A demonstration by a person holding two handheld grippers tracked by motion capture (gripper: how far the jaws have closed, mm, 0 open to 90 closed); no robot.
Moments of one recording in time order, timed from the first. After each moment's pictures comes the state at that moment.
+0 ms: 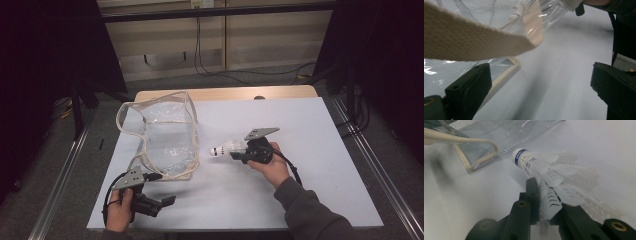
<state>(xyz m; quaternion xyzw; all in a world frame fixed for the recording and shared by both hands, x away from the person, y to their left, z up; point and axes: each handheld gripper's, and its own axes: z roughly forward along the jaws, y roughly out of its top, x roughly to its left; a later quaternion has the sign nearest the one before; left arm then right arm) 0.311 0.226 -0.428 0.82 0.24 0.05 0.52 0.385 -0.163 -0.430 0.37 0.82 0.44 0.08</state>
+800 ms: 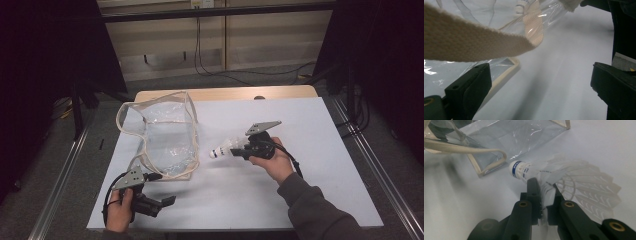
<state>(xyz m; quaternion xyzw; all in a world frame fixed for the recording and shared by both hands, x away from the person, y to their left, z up) 0.311 0.225 -0.428 0.82 0.24 0.05 0.52 0.386 -0.165 -0.405 0.35 0.82 0.44 0.07</state>
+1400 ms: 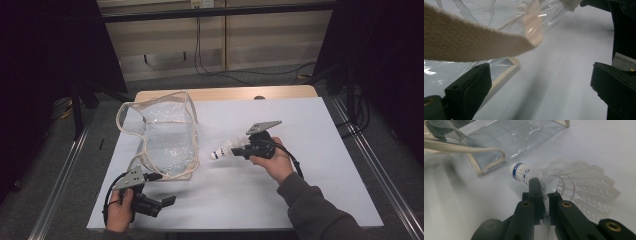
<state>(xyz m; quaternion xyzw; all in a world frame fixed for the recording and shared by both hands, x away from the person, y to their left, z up) 0.310 0.224 -0.428 0.82 0.24 0.05 0.52 0.388 -0.167 -0.407 0.36 0.82 0.44 0.07</state>
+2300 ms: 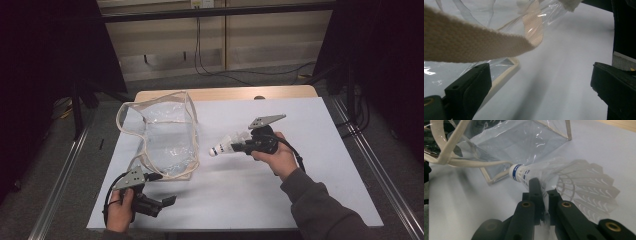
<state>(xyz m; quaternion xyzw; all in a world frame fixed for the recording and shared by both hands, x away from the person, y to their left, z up) 0.311 0.224 -0.428 0.82 0.24 0.05 0.52 0.387 -0.170 -0.382 0.35 0.82 0.46 0.06</state>
